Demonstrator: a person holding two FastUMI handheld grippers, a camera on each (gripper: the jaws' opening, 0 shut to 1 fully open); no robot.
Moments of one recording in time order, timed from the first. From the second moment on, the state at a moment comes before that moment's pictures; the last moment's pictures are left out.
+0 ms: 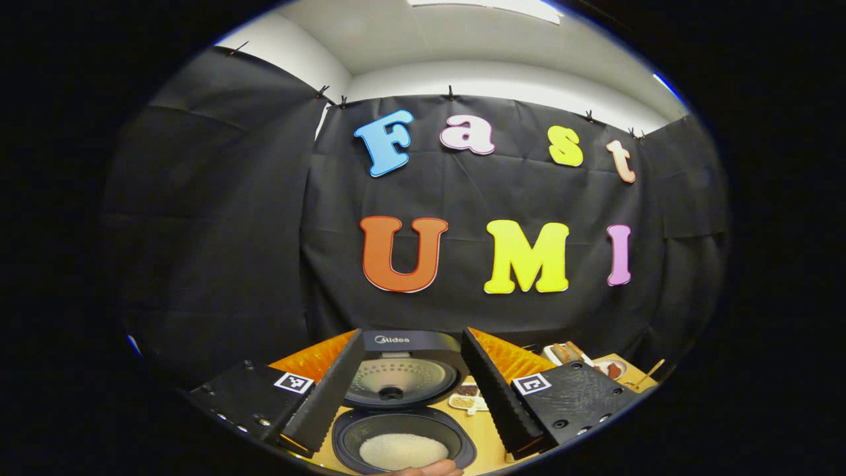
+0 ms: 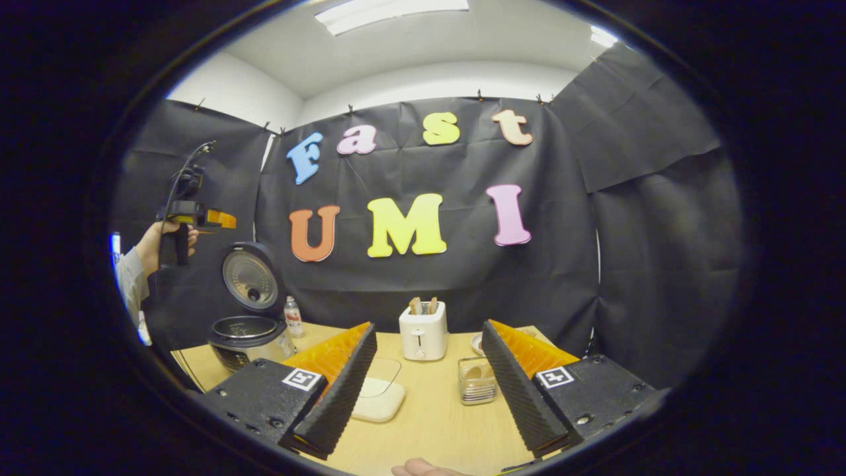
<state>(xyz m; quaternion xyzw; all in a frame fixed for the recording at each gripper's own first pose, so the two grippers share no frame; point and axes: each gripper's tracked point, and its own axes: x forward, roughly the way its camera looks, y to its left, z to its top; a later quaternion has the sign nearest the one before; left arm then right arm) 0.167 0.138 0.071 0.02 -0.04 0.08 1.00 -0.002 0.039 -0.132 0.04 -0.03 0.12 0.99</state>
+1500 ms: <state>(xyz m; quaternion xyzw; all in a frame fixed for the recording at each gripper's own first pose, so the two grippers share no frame) 0.180 0.154 -0.019 -0.01 0.08 0.14 0.99 -0.034 0.068 -0.129 0.08 0.01 0.17 0.98</state>
